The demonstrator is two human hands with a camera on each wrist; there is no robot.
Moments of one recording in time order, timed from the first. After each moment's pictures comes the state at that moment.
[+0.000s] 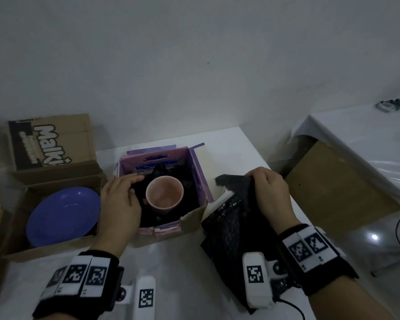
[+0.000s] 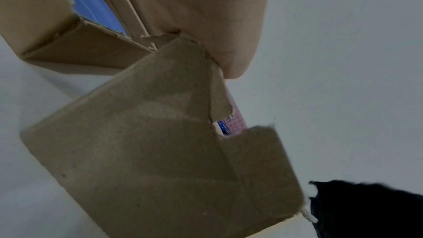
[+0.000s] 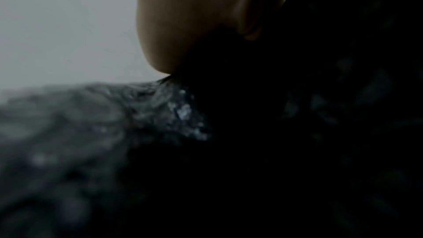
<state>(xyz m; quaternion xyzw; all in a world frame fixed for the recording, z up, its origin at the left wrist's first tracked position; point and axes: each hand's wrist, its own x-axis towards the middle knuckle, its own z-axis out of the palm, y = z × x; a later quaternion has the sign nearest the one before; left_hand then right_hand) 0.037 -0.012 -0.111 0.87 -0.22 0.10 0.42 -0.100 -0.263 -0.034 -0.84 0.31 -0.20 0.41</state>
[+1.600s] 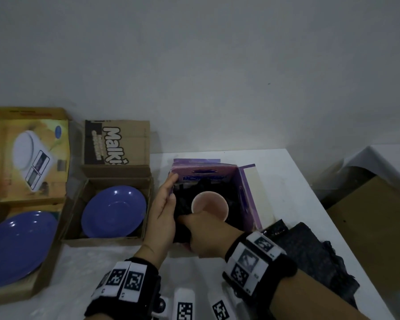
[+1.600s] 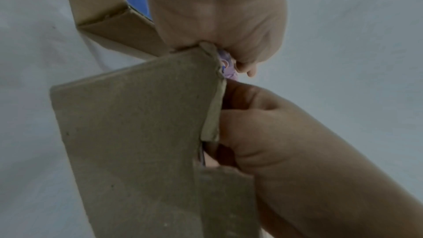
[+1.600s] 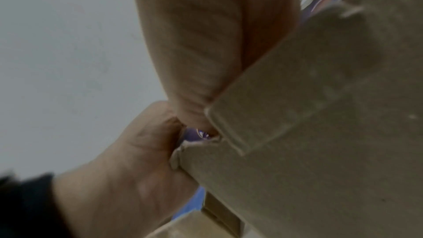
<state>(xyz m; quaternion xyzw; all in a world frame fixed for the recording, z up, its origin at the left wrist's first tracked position) 0.033 -0.008 -0.106 0.66 -0.10 -0.06 0.74 -0.008 -0.121 -0.049 -0.94 -0.13 0.21 0.22</state>
